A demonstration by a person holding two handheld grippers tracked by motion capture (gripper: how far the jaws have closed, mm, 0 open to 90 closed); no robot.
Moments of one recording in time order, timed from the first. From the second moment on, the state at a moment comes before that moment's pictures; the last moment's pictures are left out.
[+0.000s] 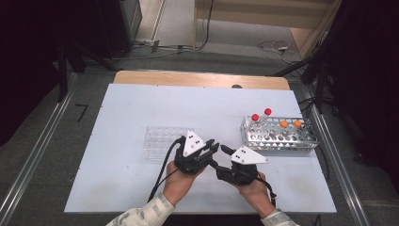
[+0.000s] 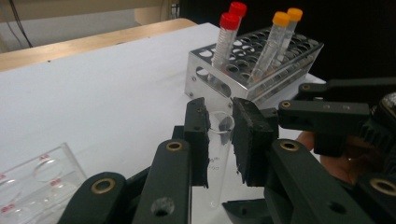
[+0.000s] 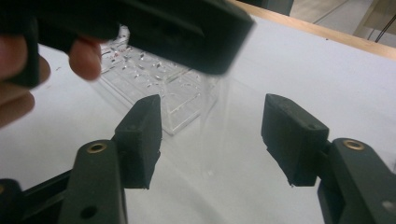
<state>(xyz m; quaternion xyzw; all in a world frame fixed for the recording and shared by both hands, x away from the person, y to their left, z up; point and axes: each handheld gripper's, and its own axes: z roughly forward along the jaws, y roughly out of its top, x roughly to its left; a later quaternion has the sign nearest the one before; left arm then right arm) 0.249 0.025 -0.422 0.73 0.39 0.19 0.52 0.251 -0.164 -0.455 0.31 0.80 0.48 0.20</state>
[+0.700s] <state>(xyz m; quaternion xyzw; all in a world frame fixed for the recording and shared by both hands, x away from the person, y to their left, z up) 0.250 0.072 -0.391 0.70 0.41 0.21 0.55 0.251 -0.168 -0.457 0.32 0.80 0.47 0.19</state>
